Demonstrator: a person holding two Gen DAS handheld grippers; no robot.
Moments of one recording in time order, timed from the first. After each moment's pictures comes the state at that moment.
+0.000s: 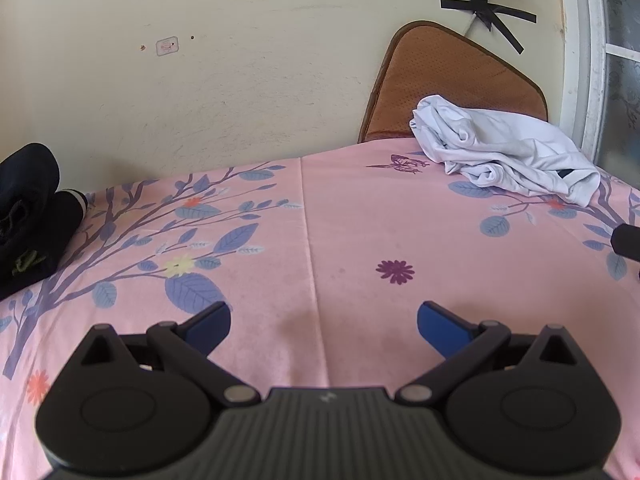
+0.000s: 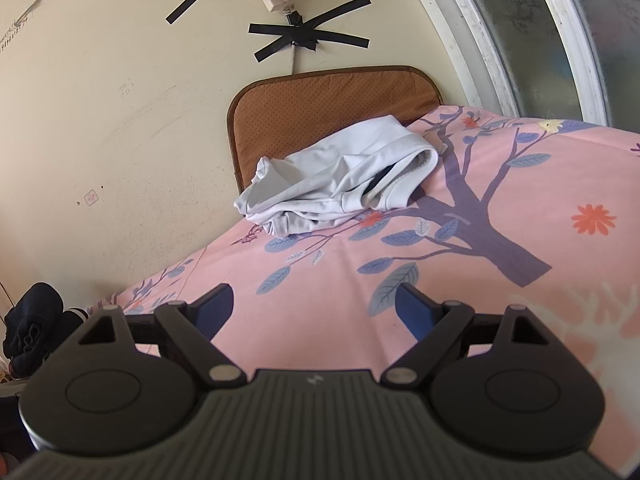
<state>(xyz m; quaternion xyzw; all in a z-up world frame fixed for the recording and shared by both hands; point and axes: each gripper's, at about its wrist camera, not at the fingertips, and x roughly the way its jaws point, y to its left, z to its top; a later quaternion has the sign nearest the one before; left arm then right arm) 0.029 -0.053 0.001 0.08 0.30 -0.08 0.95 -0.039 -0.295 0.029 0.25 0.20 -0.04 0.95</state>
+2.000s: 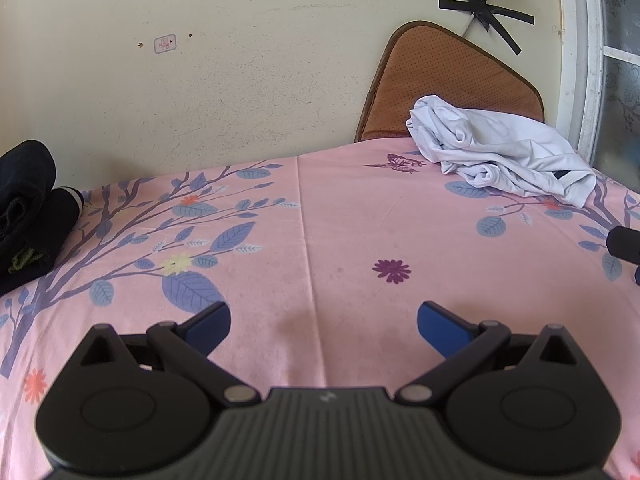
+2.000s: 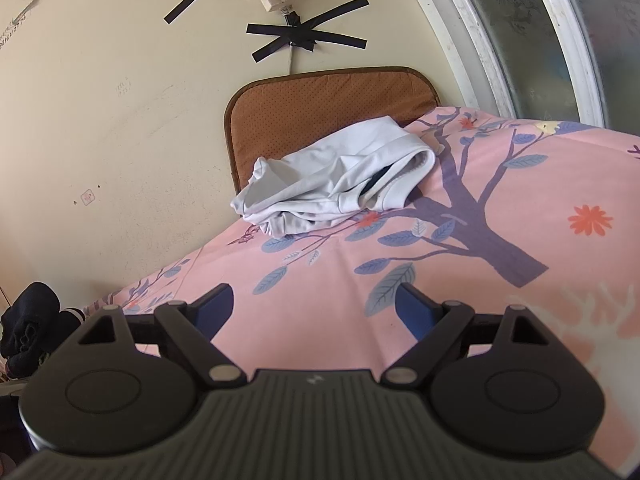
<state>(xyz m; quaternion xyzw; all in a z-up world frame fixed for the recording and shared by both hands) 0.029 -0.052 0.001 0.08 0.30 -0.09 0.95 -0.042 -0.293 0.029 0.25 0.20 -0.05 0.95</state>
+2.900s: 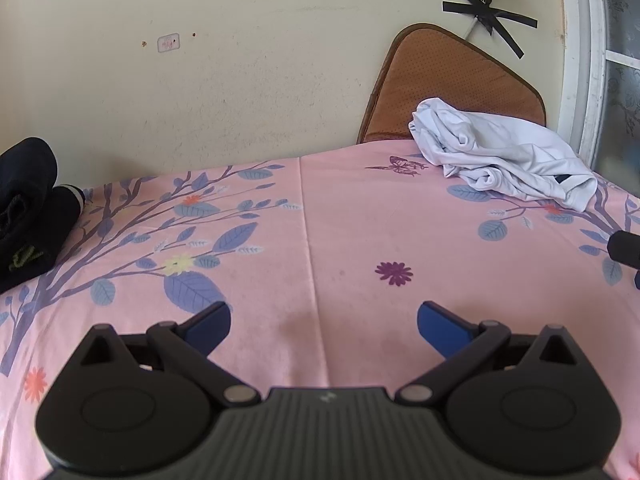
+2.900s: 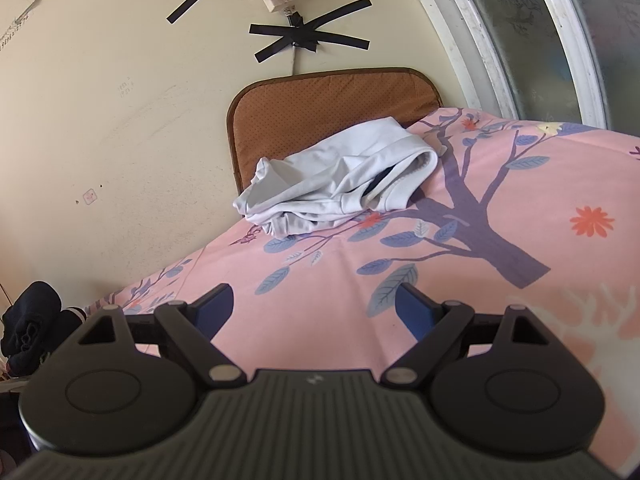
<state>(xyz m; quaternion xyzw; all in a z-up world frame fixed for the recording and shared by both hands) 0.029 -0.050 0.003 0.07 0.30 -0.09 0.95 -0.041 -0.290 0.030 0.25 0.20 -0.05 0.95</state>
